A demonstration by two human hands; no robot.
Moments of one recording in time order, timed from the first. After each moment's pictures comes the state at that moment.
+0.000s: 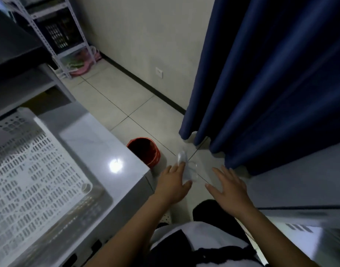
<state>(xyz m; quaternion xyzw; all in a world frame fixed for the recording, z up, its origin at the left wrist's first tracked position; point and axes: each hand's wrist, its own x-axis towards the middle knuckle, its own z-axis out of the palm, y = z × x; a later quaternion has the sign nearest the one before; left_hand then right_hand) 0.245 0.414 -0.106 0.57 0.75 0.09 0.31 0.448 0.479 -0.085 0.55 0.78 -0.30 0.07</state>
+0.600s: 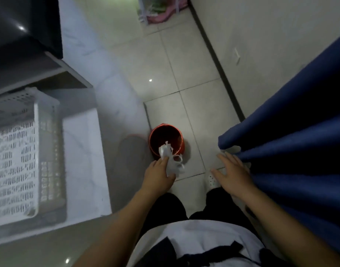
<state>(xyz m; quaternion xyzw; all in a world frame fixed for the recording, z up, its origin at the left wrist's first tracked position) 0.168 0.590 -0.145 0.20 0.91 0.10 0.35 0.297 0.816 -0.143 0.30 0.86 -0.33 0.25</state>
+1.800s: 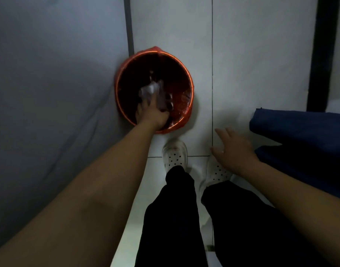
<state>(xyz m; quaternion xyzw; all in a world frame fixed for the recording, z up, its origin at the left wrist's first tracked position) 0.002 0.639 -0.696 -0.07 0.89 0.14 0.43 0.147 0.857 -0.606 0.17 0.83 -0.23 0.48</state>
